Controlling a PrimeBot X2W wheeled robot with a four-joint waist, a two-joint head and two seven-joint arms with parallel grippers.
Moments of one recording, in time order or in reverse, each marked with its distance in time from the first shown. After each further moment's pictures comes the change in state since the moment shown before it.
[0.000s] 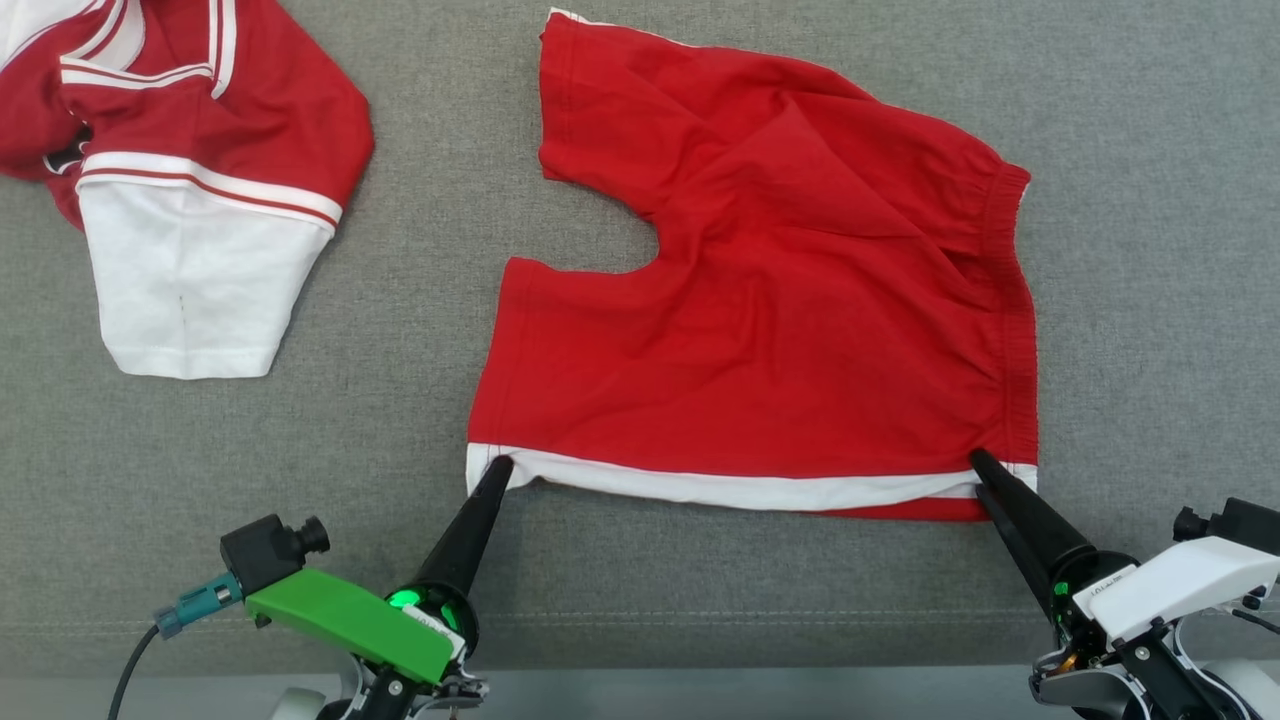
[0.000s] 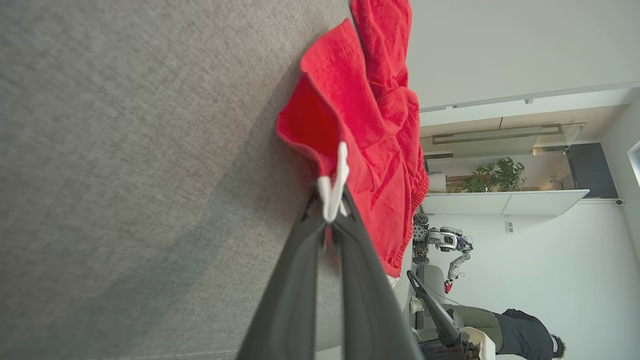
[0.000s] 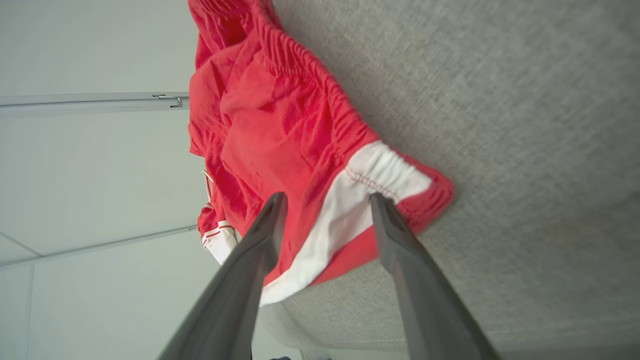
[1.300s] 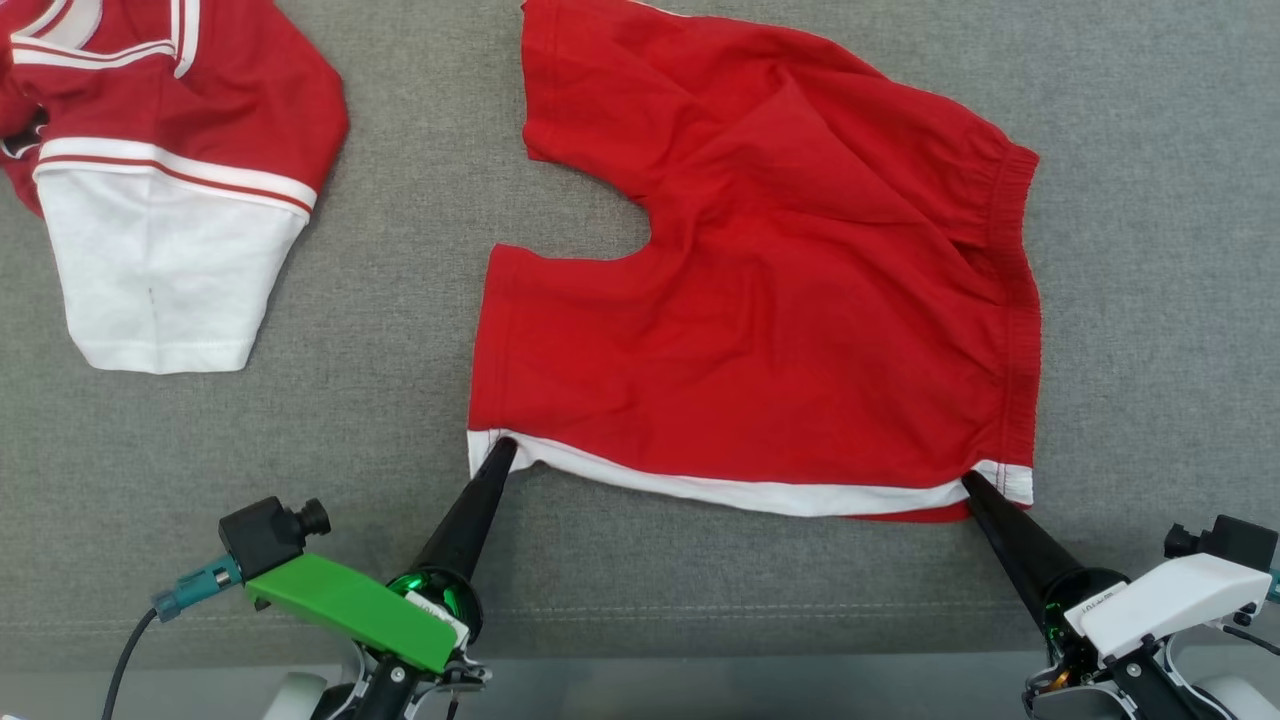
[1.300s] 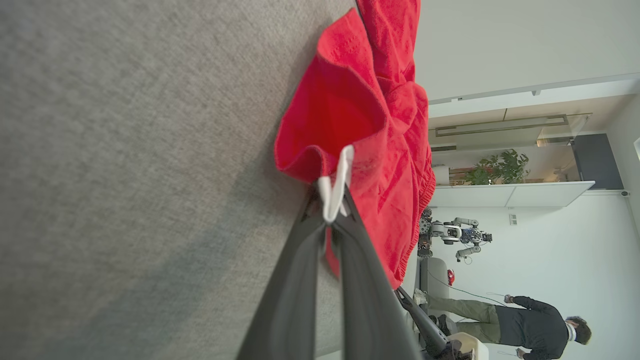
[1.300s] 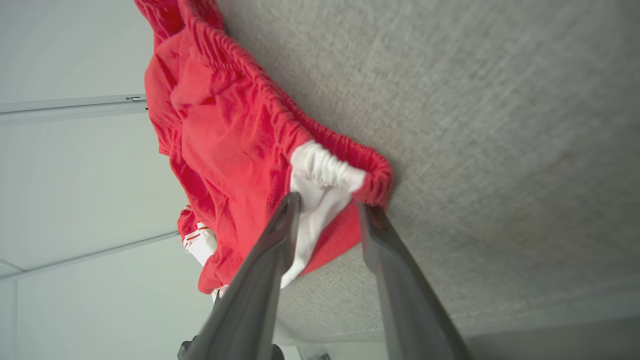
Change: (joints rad) left arm -0.025 0.009 -0.011 -0.017 0.018 0.000 -0.008; right arm 0.017 0.008 0.021 0.009 -0.005 -0.011 -0.013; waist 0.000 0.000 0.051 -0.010
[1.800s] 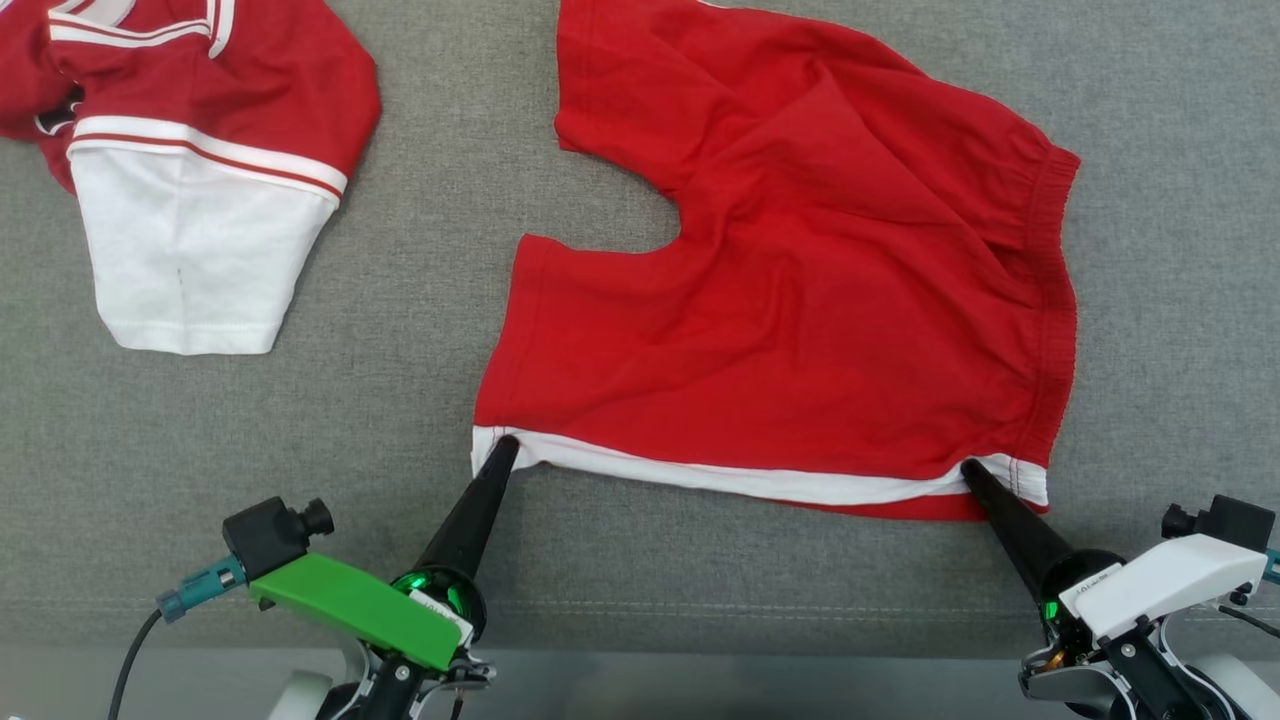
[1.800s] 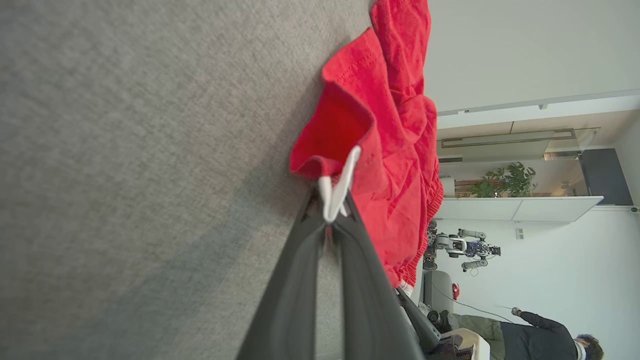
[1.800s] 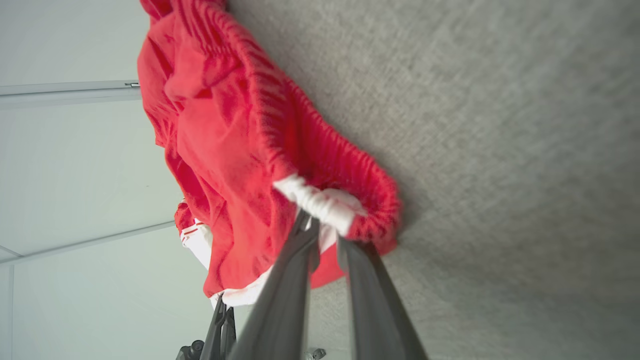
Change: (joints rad) left arm -0.003 -0.008 -0.002 0.009 0.001 0.000 -0.009; right arm -0.041 0.002 0.009 0.023 -0.014 -0.002 -0.001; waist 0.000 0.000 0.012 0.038
